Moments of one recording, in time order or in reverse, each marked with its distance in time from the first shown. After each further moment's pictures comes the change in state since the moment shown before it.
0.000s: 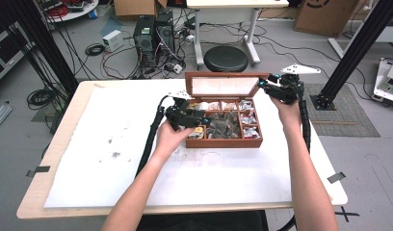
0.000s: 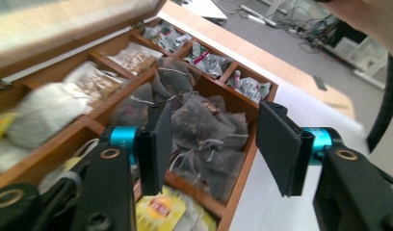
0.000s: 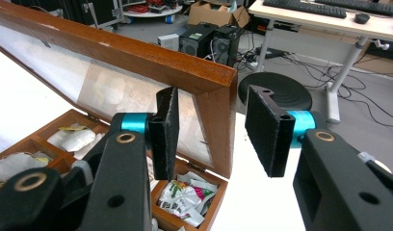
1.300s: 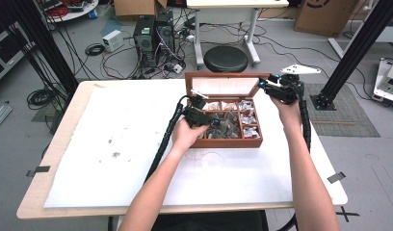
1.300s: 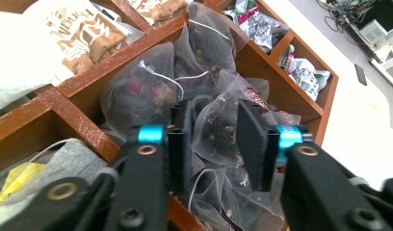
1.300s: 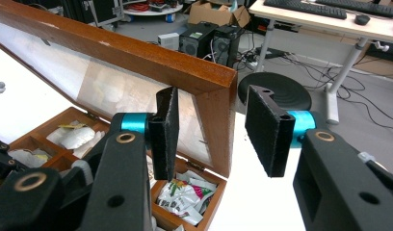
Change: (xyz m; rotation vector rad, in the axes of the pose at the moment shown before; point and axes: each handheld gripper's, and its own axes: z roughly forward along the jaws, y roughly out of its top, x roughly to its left) left arm 0.018 0.003 0.061 0.200 0.065 -0.174; right arm 0.000 0.000 -0.001 0.003 0.001 -0.012
